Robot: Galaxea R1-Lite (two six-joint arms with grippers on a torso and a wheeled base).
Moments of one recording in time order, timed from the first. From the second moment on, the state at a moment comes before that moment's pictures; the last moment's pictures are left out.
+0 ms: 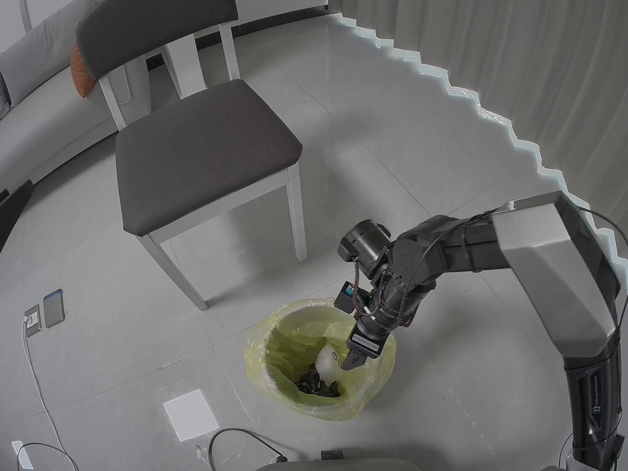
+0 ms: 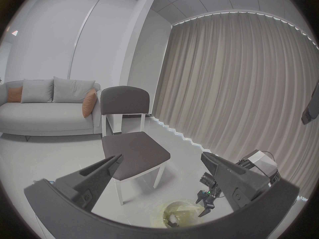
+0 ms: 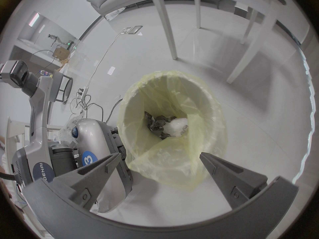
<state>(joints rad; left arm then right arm) -0.19 0.74 -0.61 -0.30 -0.10 -0.14 0.63 2.40 -1.80 0.63 0.08 -0.47</state>
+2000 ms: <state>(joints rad) -0.19 0.76 -0.60 -0.30 -0.13 -0.13 0.38 2.27 -1.60 0.34 0.01 -0.49</state>
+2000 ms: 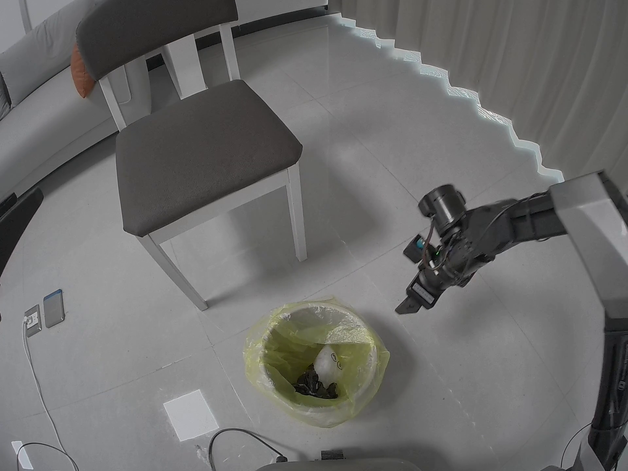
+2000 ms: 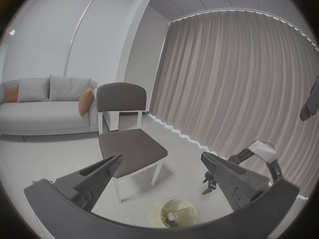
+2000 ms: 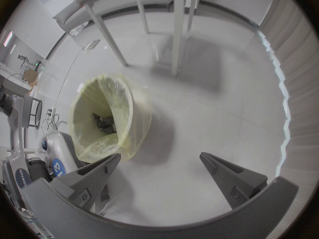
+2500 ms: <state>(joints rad) -0.21 0.76 -0.82 -0.05 -0.17 -0.13 0.28 1.55 -1.19 0.06 -0.03 -0.38</state>
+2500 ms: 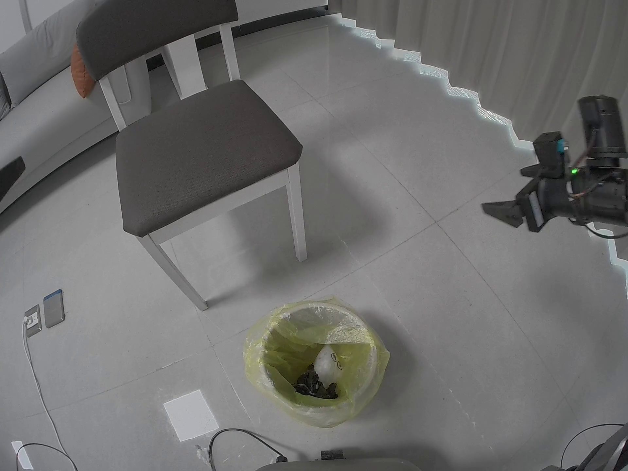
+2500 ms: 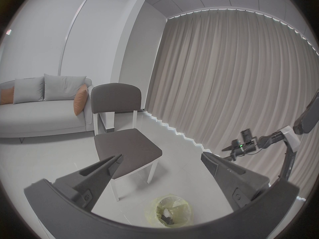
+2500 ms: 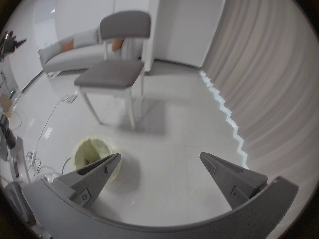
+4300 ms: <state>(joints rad) 0.00 0.02 -0.04 0.03 -0.08 0.06 0.00 0.01 -0.03 0.00 -0.03 0.01</state>
